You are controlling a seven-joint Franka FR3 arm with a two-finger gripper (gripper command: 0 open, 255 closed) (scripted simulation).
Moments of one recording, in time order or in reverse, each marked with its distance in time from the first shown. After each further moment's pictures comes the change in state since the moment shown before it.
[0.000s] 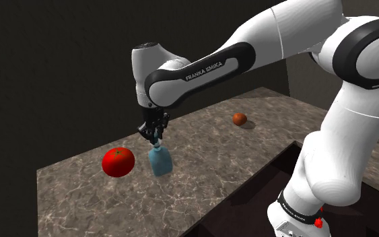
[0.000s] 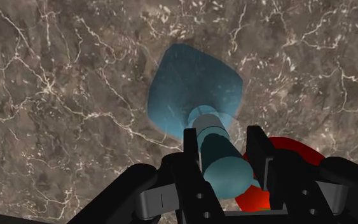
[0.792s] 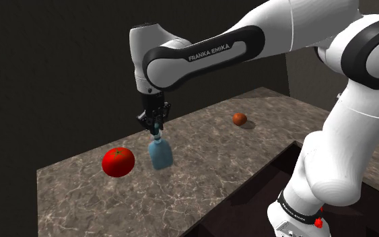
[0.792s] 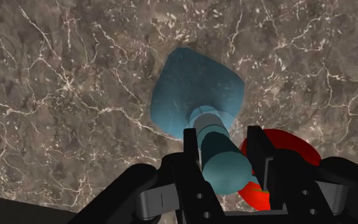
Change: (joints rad) arm -0.001 -0.038 -0.001 0.081 0.012 -0.134 -0.014
